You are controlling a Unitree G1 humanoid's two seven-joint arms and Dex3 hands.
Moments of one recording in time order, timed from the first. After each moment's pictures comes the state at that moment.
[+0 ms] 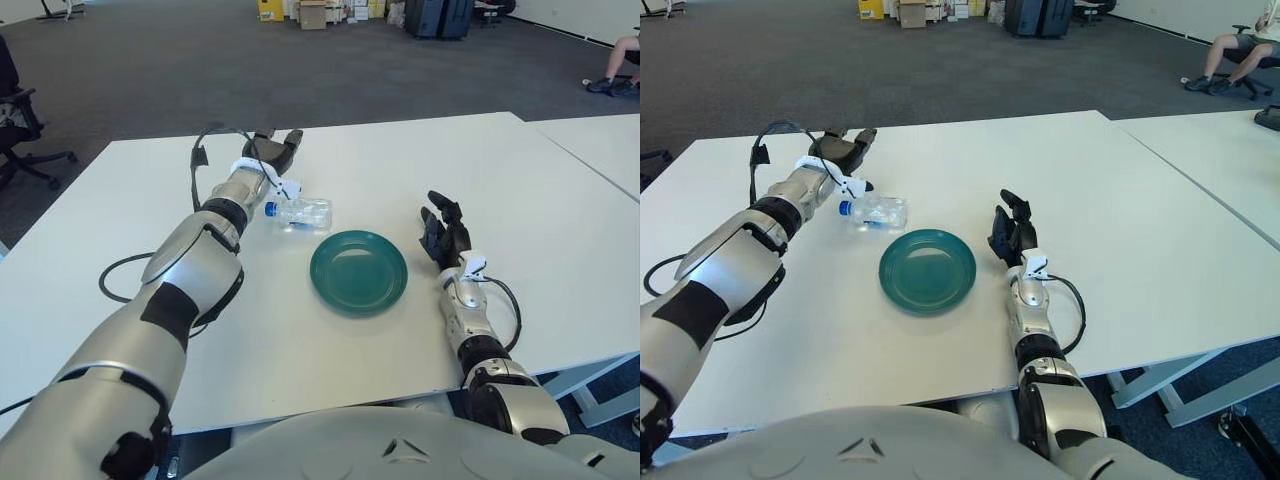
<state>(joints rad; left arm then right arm) -1.05 0.22 -0.67 1.38 0.87 -0.16 0.26 -0.30 -0.02 -0.15 0.93 0.06 -0.65 0.01</state>
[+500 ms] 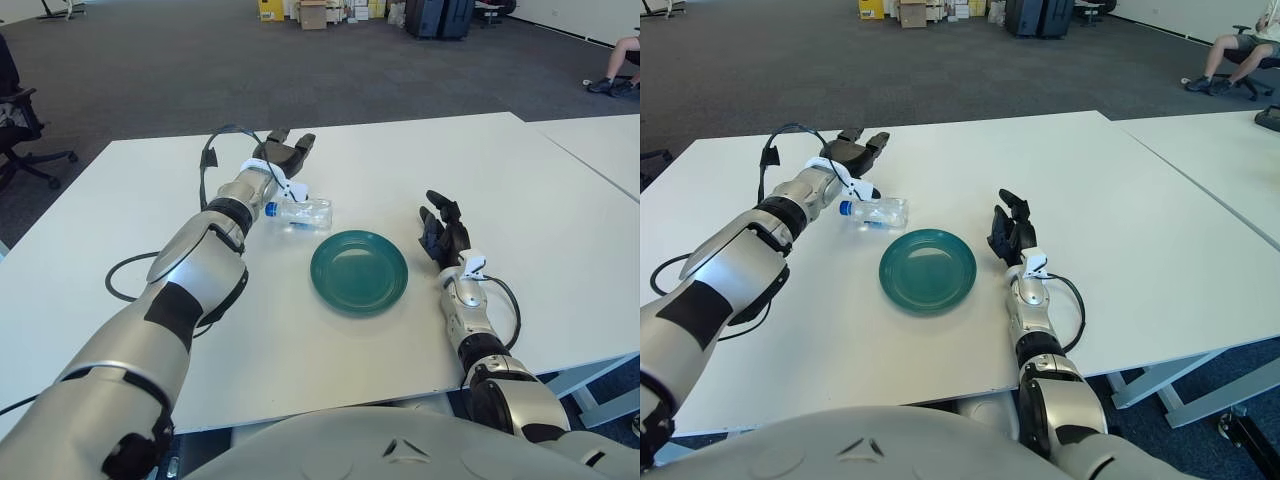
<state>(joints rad) -1.05 0.21 -0.68 1.38 0.87 -0.21 0.21 -0.32 -0.02 -0.15 0.97 0.06 -0.66 0.01</state>
